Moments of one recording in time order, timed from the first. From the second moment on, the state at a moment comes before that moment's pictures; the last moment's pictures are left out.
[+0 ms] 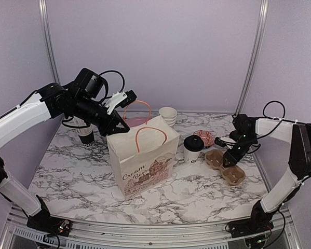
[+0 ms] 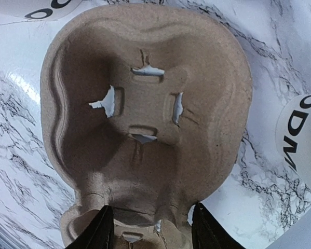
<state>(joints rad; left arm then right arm) -0.77 1.48 1.56 -0.86 0.30 0.18 0.11 1.58 1.04 -0.89 -0.16 -0.55</state>
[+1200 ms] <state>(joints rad) -0.78 1.48 1.55 -0.86 0.29 0.18 0.17 1.61 1.08 -0.90 -0.15 -0.52</state>
